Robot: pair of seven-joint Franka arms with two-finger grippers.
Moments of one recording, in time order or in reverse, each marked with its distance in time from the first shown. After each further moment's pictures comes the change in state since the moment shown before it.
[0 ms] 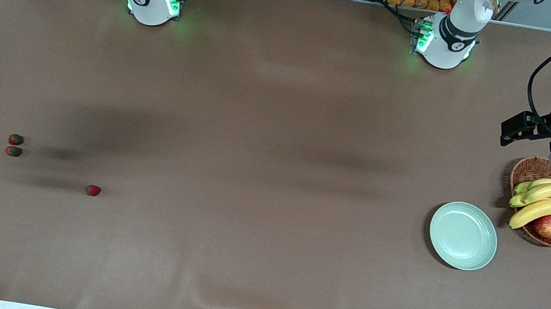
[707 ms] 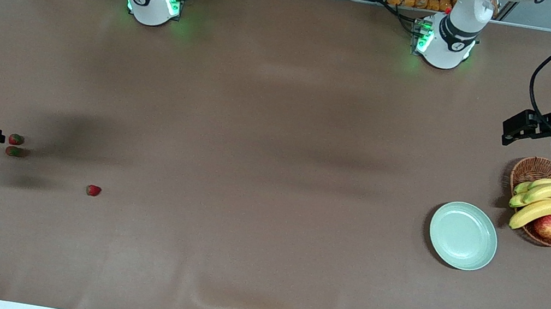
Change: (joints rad) left arm 0.002 -0.010 0.002 0.012 0.000 0.000 0.000; right arm -0.076 0.202 -0.001 -0.001 -0.074 0.154 -0.257
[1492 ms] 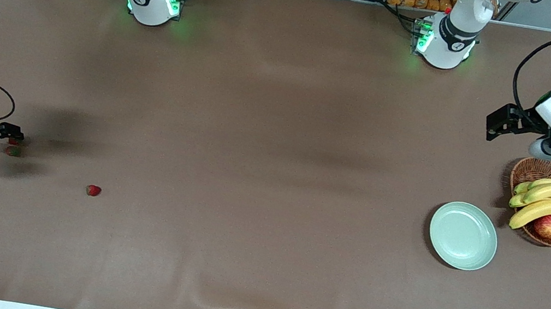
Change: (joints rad) left arm -0.024 0.012 -0.044 0.000 0.000 0.000 0.000; right arm -0.034 0.057 0.001 -0.107 -0.002 0.132 -0.142
